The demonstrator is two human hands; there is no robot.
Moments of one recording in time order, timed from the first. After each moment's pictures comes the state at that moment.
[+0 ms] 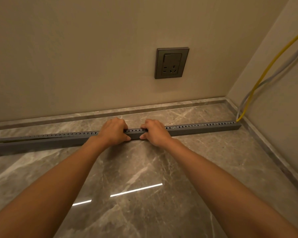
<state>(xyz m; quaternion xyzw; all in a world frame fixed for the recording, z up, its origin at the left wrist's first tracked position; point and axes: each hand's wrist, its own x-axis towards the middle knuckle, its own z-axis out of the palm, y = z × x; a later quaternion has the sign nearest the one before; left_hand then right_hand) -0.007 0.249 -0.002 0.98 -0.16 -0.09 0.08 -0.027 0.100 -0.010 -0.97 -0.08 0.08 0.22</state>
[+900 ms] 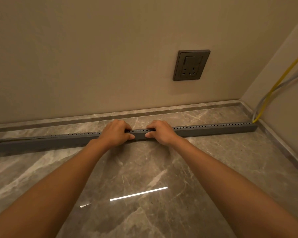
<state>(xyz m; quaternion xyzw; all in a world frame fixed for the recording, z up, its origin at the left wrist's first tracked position) 0.002 0.304 -0.007 0.97 -0.15 -0.09 0.17 -0.016 0.135 -0.005 -0.95 -0.06 0.11 0.27</state>
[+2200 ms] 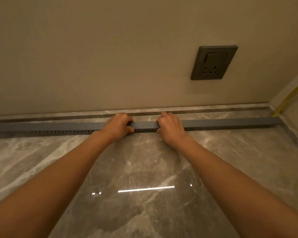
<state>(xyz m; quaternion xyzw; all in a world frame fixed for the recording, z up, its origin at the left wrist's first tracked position) 0.017 0.321 0.002 0.98 -0.11 -0.11 0.12 0.004 0.147 -0.009 -0.99 -0.13 0.02 0.07</state>
